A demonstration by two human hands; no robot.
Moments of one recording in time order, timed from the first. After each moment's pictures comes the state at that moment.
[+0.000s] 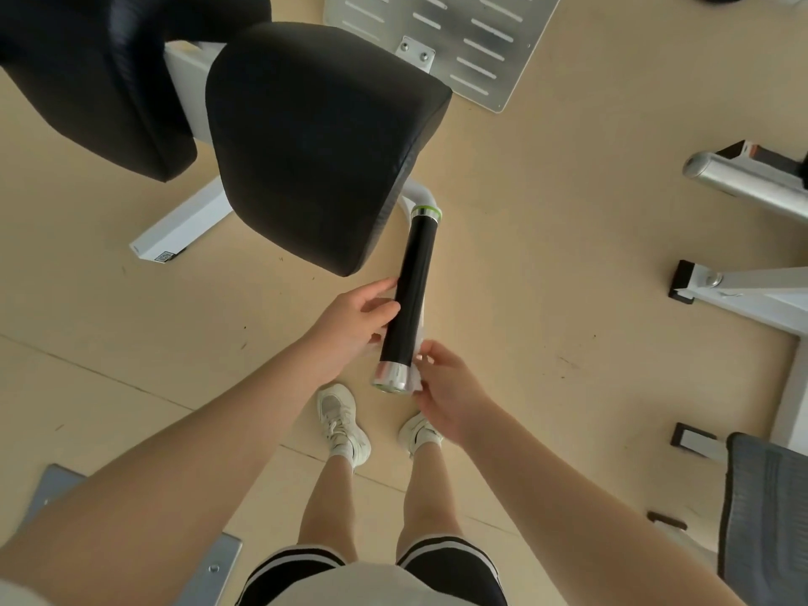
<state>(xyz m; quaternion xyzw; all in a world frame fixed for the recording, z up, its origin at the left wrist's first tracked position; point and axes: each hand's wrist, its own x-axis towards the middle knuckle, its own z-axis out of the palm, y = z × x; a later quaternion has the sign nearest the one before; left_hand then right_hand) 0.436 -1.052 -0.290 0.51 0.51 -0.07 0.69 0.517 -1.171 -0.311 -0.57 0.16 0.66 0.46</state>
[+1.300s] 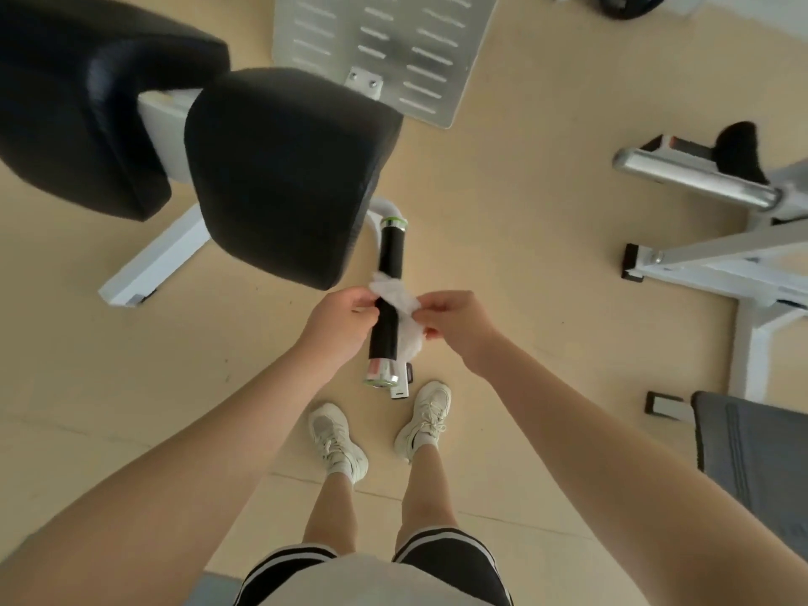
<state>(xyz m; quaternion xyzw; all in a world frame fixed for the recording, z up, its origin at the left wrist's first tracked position) 0.442 -1.053 -0.267 0.62 0.51 -0.07 0.59 0.566 -1.145 -0.290 -0.77 -0.09 0.52 0.36</state>
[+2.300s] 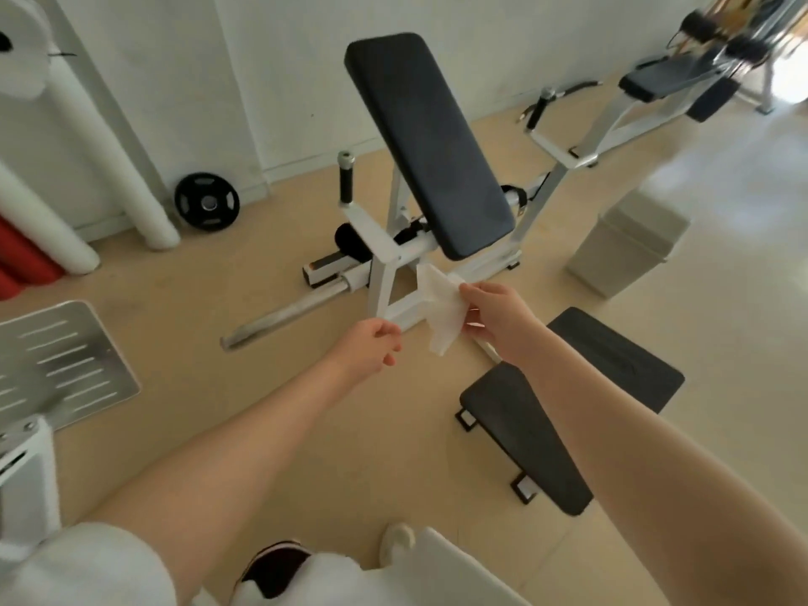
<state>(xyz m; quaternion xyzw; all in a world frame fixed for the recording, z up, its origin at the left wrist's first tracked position) 0.866 -1.435 -0.092 0.79 0.08 -0.24 0.56 0.897 -1.609 -0.050 -0.73 0.21 0.17 0.63</state>
